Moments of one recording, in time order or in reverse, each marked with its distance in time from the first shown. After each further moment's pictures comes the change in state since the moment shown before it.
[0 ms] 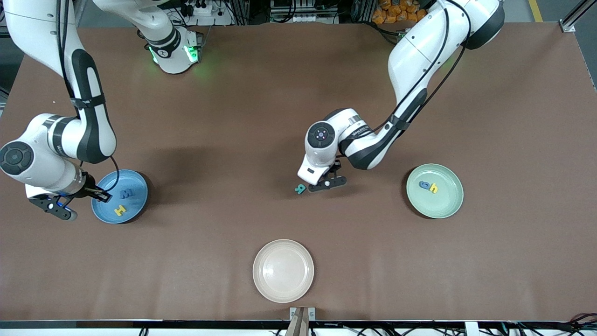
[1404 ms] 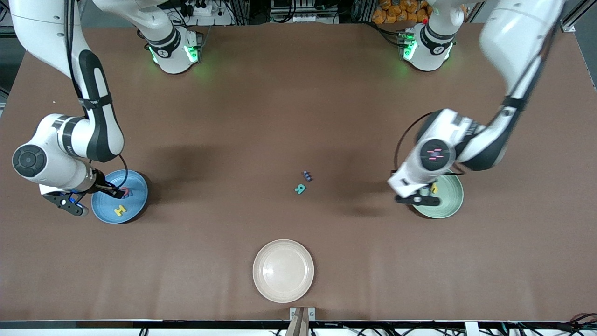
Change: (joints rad) left arm 0.610 -0.334 -0.150 -0.326 0.000 -0.138 0.754; right arm 0.019 0.000 0.001 -0.035 0.000 -0.045 0.042
